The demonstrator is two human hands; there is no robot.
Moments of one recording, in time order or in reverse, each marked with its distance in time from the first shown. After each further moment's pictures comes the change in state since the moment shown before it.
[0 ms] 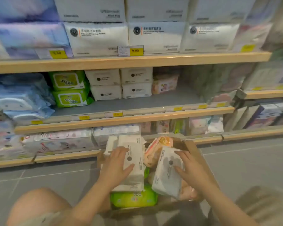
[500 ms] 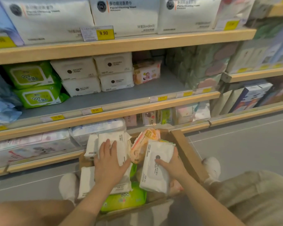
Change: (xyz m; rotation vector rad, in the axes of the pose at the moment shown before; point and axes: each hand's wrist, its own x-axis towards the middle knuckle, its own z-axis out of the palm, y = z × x) left_hand 0.033 0.018 0.061 0.203 -0.029 -0.220; right_hand 0.028 0.041 0.069 0.675 -0.026 0.575
